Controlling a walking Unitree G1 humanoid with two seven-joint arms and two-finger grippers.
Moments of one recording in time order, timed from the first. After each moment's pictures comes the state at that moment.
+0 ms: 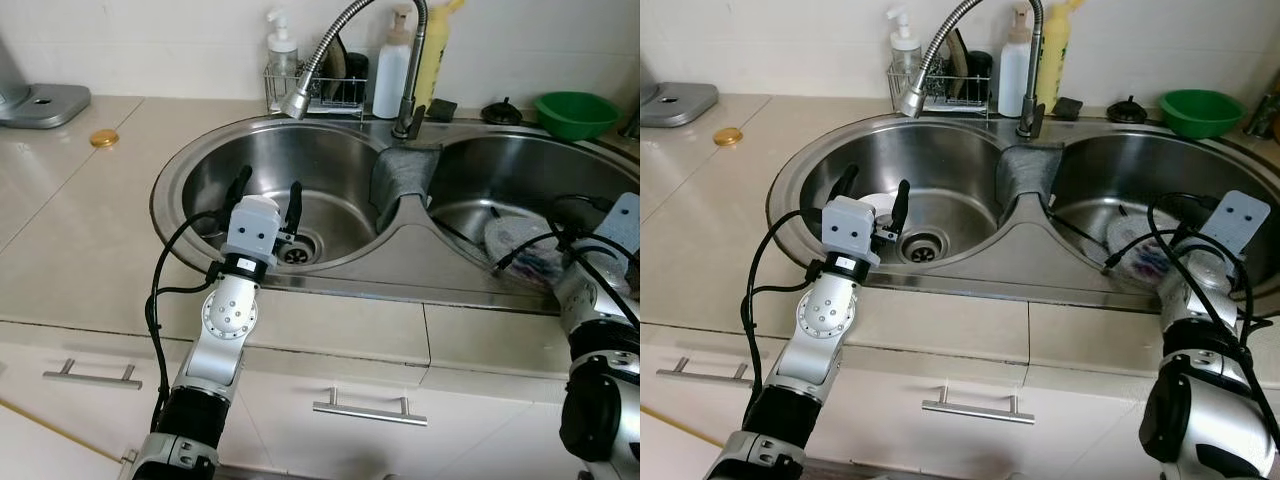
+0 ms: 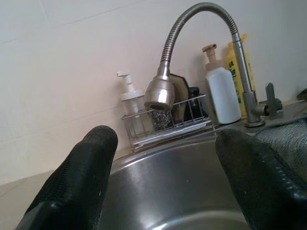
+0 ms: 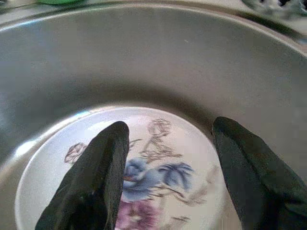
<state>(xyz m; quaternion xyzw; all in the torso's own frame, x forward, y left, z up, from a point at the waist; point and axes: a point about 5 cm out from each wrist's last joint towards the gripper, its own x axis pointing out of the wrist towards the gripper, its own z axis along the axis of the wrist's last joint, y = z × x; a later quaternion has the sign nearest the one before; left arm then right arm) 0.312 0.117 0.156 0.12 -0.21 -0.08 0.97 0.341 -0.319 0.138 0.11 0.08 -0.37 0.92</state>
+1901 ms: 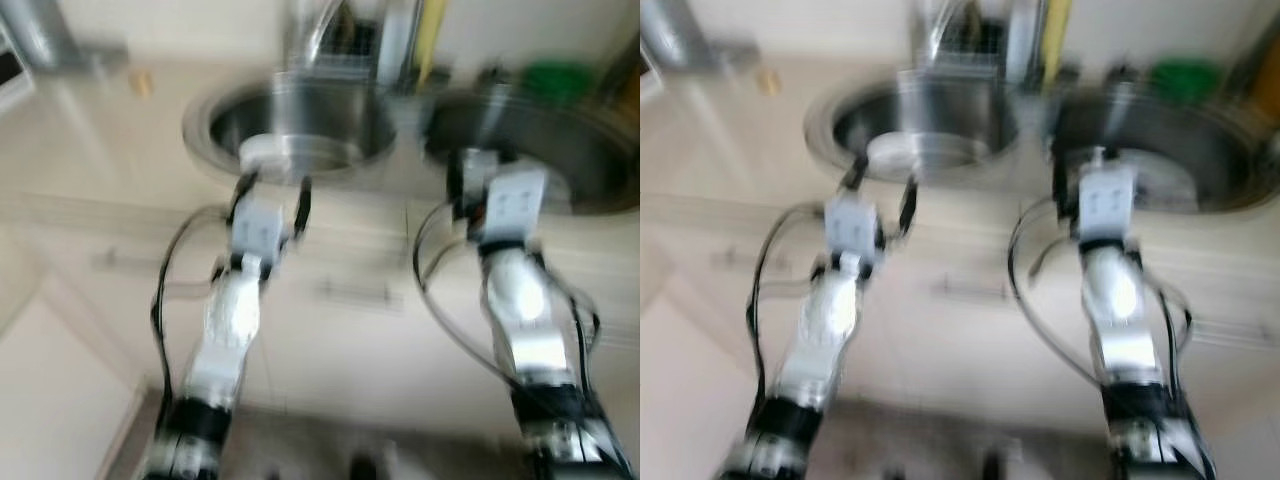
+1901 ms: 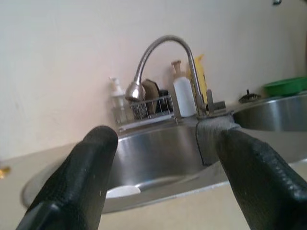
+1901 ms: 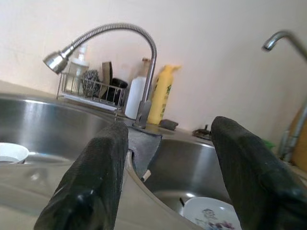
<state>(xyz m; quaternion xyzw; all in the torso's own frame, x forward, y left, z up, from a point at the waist) 0.309 0.113 0.158 0.11 -0.22 -0.10 0.96 0.325 -0.179 0.186 -0.12 -0.22 -0.01 0.97</state>
